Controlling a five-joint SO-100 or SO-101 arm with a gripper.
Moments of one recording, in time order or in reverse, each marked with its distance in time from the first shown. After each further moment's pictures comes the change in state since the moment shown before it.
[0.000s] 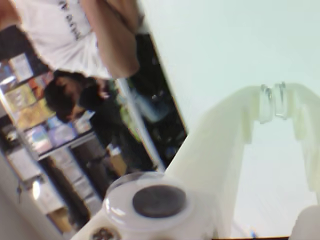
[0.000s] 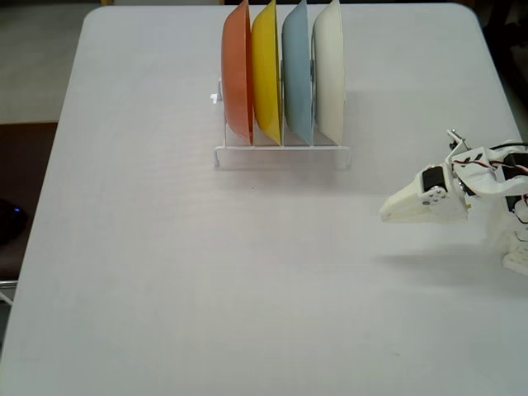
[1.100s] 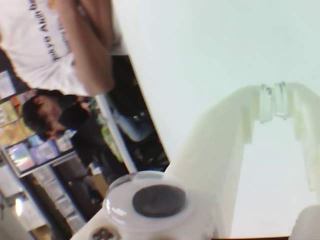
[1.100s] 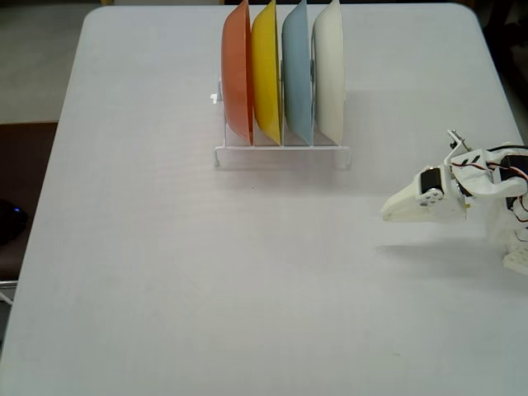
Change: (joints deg) arm 3.4 0.0 2.4 1.7 -3.7
